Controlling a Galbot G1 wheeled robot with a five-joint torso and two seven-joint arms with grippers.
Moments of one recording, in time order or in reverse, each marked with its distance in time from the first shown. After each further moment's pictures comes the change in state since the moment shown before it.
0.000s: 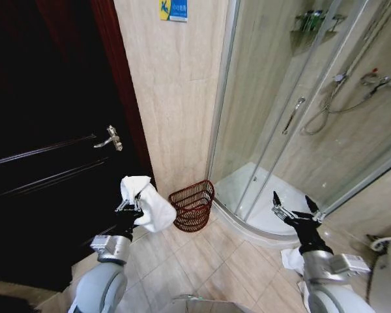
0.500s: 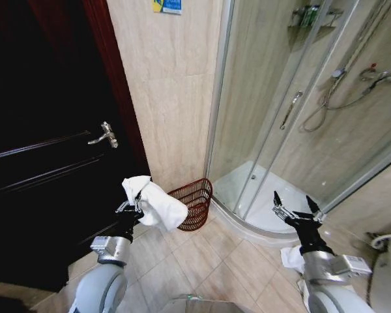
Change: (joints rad) left arm 0.012 -0.007 0.005 -0.007 0.003 0.004 0.011; right arm -0.001 0.002 -0.004 -0.002 0.000 0.006 0.001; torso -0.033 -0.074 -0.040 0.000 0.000
